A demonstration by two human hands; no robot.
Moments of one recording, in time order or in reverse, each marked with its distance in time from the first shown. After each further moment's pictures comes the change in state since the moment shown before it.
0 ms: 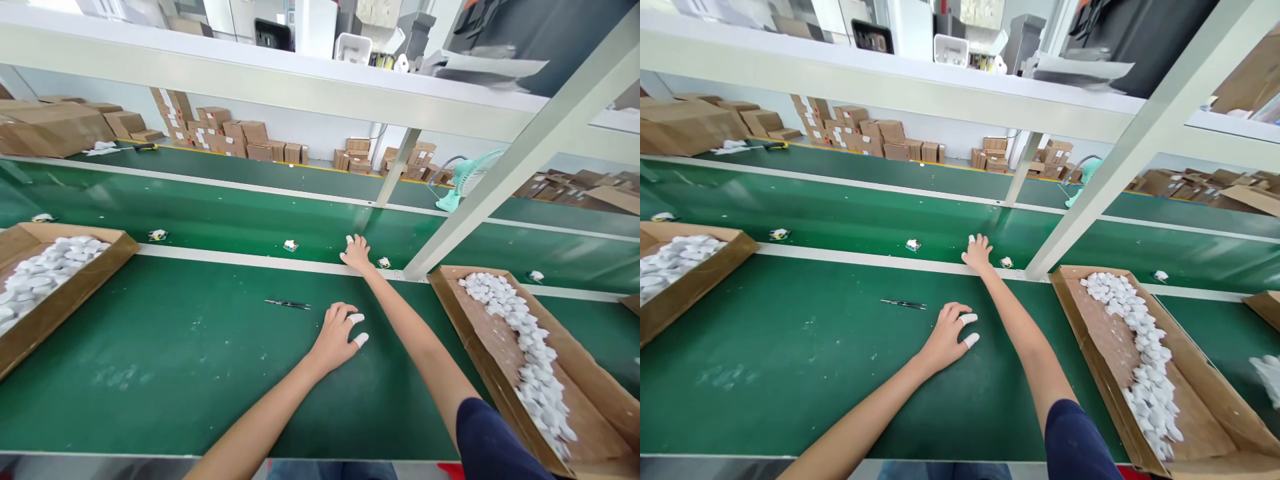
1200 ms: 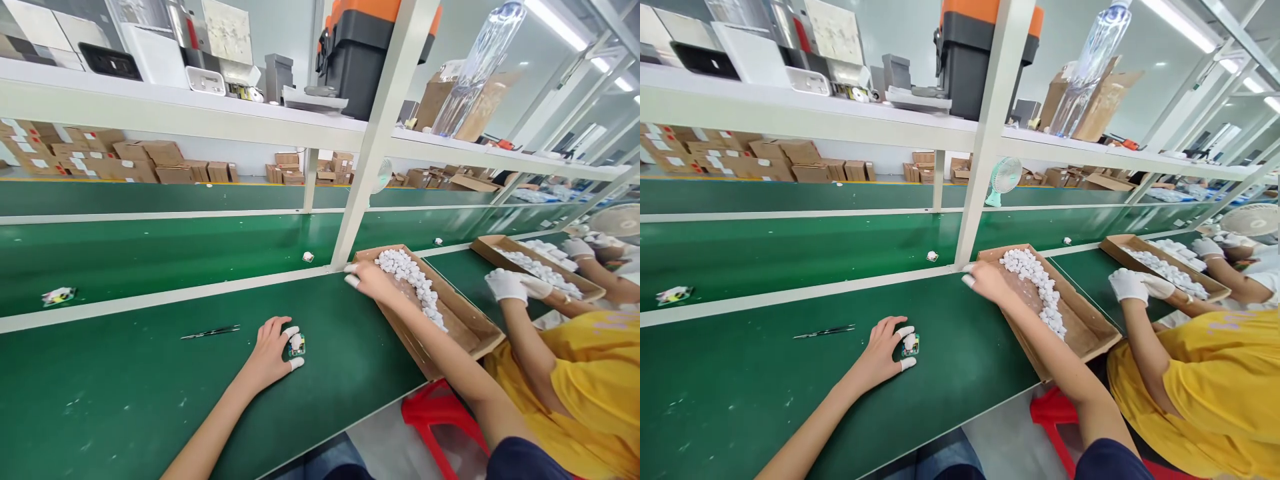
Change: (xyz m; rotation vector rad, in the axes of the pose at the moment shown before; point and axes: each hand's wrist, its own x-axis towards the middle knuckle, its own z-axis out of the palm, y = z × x) left_hand 0.005 -0.007 0.003 0.246 -0.177 0.167; right_hand -0.191 0.158 -0.140 -0.146 0.062 -0.206
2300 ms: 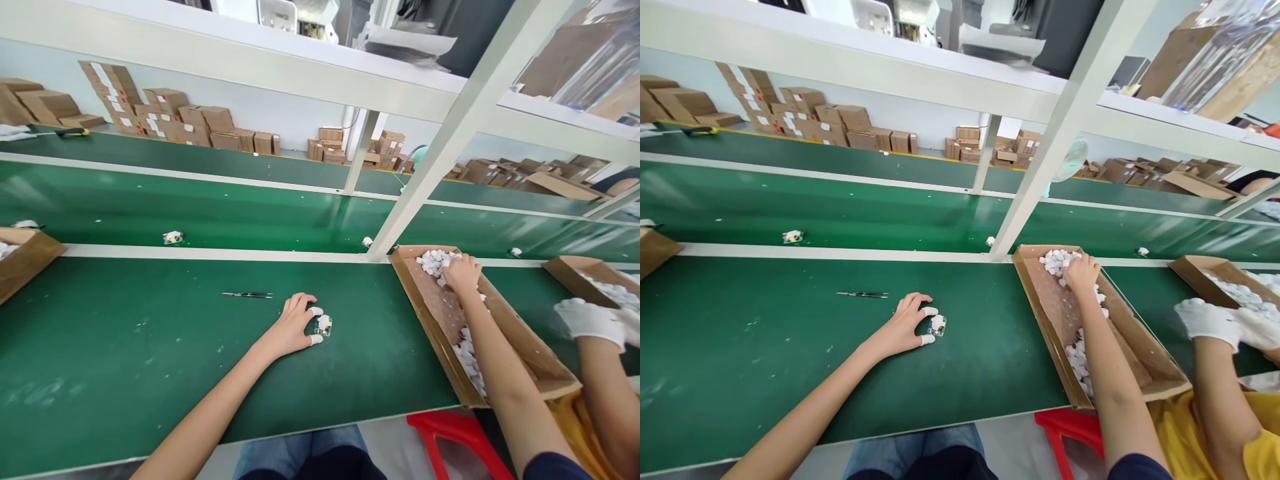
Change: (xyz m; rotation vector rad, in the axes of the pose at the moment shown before) left_hand -0.006 0.001 -0.011 -0.125 -0.167 -0.117; right_hand -0.033 0.178 0.056 -0.436 0.079 0.713
